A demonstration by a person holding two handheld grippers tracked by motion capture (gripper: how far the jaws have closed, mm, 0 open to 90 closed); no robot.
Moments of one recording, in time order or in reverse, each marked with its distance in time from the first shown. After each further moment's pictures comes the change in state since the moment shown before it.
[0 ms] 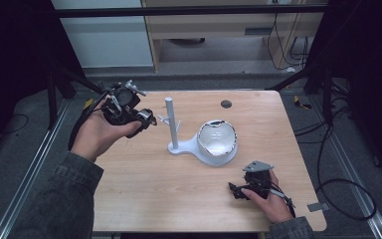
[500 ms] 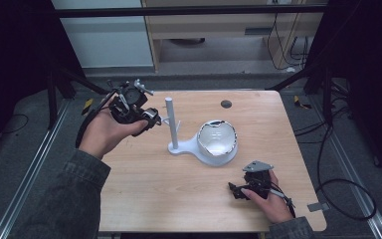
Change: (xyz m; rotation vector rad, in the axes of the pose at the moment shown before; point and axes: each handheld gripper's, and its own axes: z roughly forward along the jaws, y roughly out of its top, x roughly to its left) left arm -0.007 0.012 0.007 0.010 0.000 0.027; right arm 0.000 0.000 0.000 0.002 -0.001 -0.001
